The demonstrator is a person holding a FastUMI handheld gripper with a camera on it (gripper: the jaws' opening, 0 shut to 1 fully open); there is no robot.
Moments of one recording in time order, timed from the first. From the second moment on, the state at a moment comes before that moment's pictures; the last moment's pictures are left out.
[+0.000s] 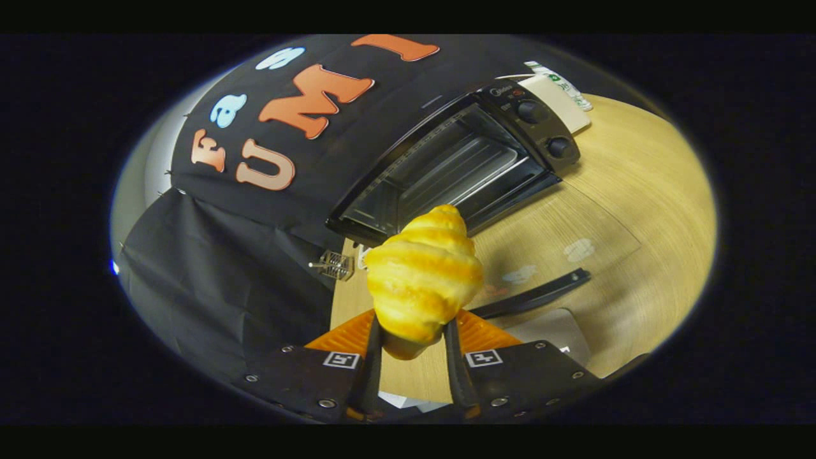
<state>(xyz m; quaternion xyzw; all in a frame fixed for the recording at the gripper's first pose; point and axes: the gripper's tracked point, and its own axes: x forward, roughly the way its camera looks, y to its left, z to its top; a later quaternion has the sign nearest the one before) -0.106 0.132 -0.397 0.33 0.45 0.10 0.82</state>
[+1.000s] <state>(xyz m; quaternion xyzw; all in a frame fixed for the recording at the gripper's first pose) 0.014 0.151 -0.437 0.45 0.40 0.08 0.79</state>
